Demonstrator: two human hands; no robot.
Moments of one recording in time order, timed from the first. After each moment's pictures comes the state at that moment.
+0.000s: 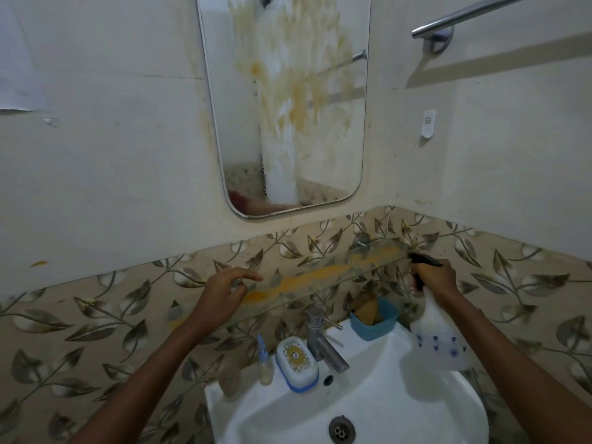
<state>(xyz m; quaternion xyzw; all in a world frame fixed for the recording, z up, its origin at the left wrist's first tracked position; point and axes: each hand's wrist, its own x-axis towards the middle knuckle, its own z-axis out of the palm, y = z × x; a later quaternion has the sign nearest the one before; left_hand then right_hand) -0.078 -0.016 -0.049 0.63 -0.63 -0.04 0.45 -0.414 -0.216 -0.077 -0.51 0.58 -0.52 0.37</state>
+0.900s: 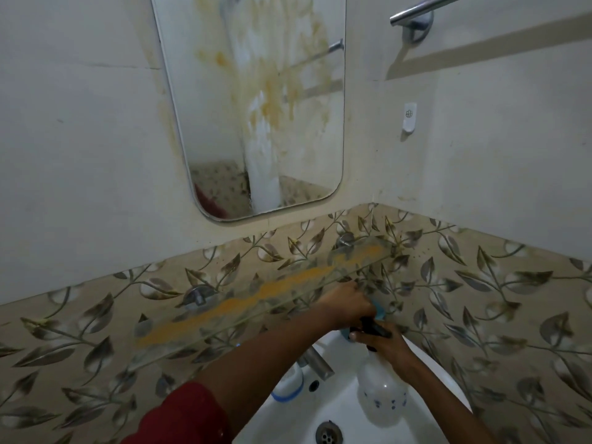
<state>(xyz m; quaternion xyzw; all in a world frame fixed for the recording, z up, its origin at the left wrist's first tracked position) -0.256 -0.163 -0.081 0.39 -0.89 0.23 -0.12 -0.387 -0.176 -0.184 -0.60 0.47 -0.39 0.52</state>
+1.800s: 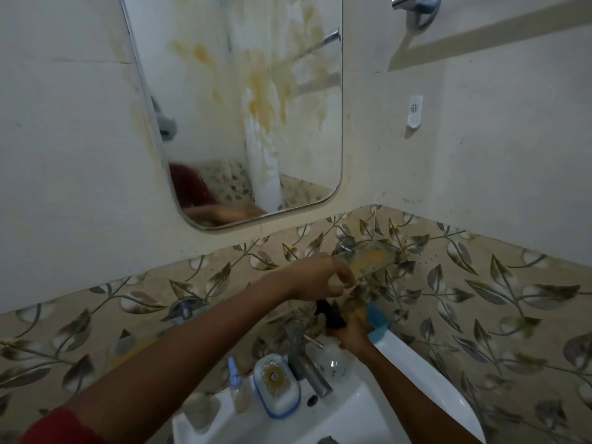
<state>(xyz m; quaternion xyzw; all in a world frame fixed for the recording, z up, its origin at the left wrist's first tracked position) -0.212 -0.158 -0.002 0.51 -0.86 -0.05 0.08 -0.313 -0.248 -0.210 -0.65 0.50 -0.34 0.47</state>
